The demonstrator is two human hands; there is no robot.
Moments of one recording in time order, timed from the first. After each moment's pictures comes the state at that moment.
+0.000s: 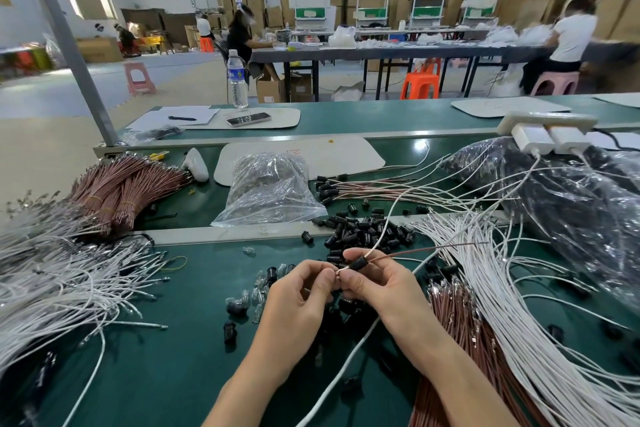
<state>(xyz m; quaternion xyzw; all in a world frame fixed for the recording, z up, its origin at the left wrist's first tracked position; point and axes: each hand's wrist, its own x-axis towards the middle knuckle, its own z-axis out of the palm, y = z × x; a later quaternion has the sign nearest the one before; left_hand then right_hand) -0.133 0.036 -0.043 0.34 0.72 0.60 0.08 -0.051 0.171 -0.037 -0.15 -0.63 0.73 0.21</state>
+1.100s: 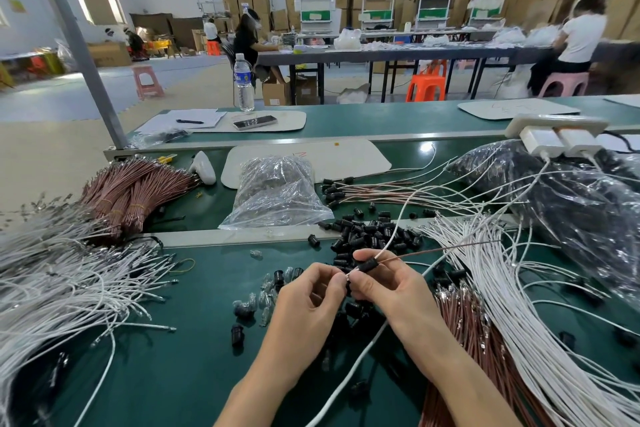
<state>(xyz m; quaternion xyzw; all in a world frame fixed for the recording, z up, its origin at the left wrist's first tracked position) -0.135 0.036 -0.047 0.35 0.73 0.58 0.07 -0.048 0.168 -0.033 -0.14 -0.64 0.72 0.24</state>
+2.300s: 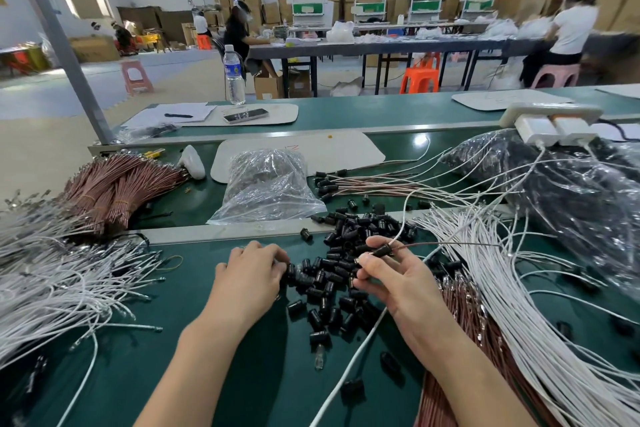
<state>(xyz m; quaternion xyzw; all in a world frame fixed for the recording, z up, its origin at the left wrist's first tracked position) -0.205 0.022 -0.026 0.29 0.94 0.16 0.06 -0.054 0.186 -0.043 -0.17 -0.52 0.80 0.25</state>
